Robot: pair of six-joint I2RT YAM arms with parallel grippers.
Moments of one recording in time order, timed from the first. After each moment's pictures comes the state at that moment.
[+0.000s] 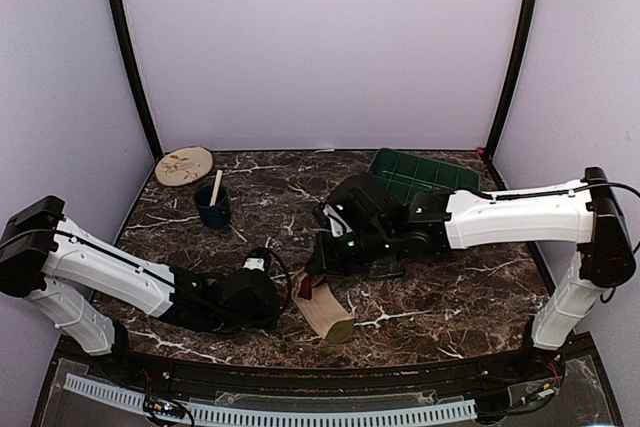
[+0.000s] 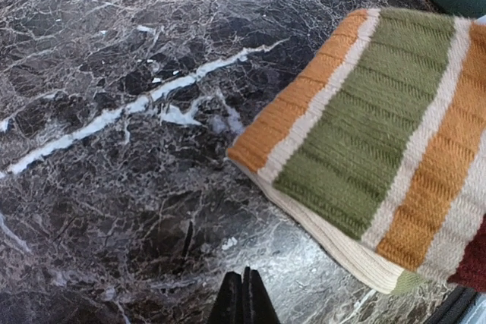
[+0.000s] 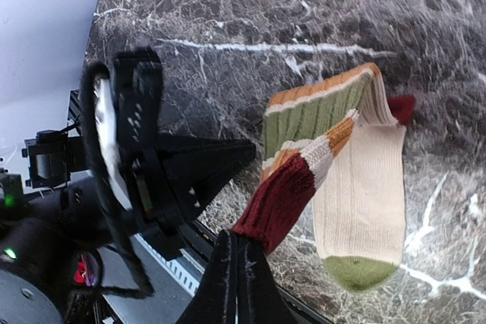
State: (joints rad) left arm -1.23 1.50 0.62 -0.08 -0.40 -0.98; right arm 1.14 1.66 1.25 -0.38 -0.10 0.90
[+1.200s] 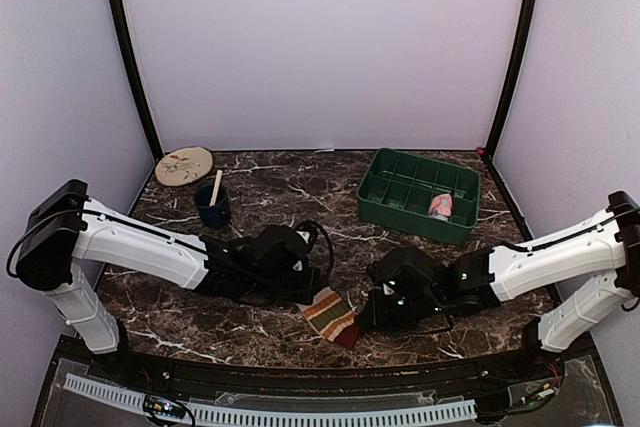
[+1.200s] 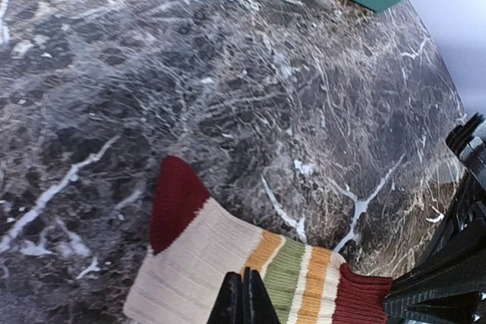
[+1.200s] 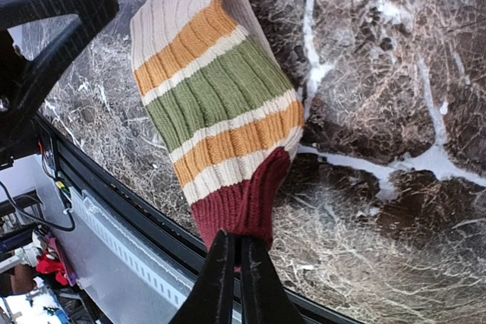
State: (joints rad) left arm -1.14 1.66 0.91 -0.04 -0.15 -0.75; right arm 1.24 1.41 0.71 -0.21 0.00 1.15
